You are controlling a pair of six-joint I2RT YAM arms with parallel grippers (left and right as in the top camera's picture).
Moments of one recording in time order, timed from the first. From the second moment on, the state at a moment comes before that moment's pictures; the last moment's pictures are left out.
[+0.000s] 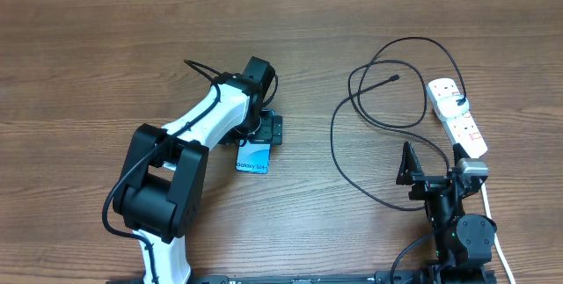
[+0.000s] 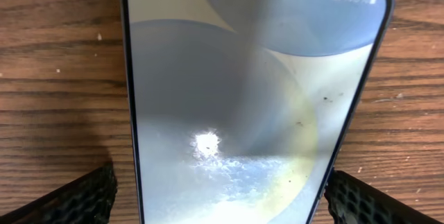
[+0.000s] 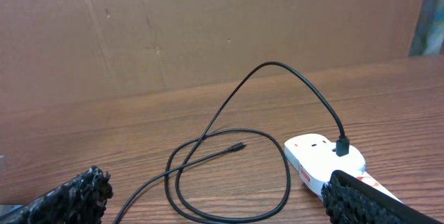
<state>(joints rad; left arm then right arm) -0.41 2.01 1.33 -0.85 0.04 -0.39 0.01 0.01 0.02 -0.07 0.00 0.15</state>
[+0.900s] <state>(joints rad) -0.42 2.00 1.32 -0.89 0.06 -0.33 0.01 0.01 0.02 -0.07 -0.01 0.15</state>
